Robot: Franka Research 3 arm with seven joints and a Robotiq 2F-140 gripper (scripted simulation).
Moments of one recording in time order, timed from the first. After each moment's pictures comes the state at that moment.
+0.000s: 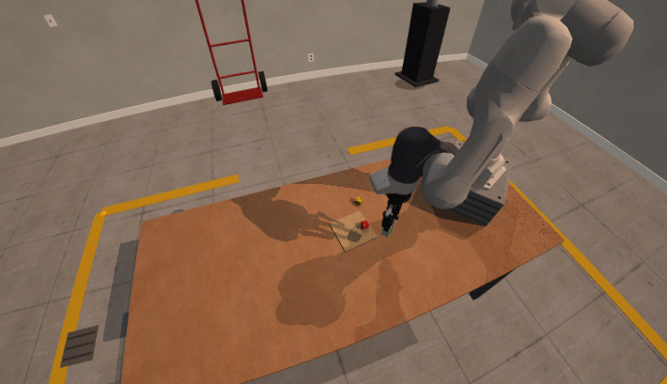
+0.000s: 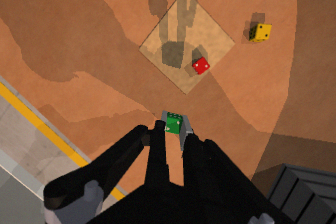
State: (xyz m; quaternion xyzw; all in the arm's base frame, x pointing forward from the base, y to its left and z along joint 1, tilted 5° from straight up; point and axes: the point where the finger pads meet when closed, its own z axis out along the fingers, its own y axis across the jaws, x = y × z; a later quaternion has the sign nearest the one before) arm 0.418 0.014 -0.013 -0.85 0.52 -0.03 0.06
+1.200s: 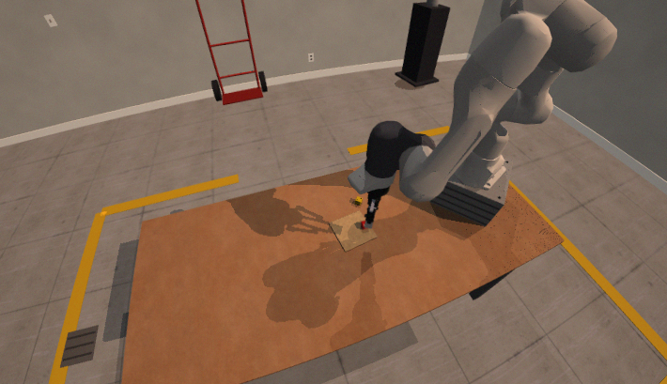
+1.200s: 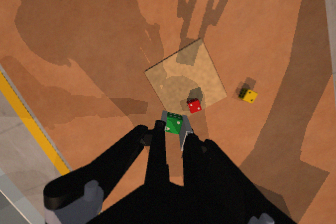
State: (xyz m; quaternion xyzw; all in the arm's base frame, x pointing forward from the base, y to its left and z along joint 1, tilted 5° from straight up) arm 0.457 -0.041 -0.003 -0.92 0.38 -0.03 0.03
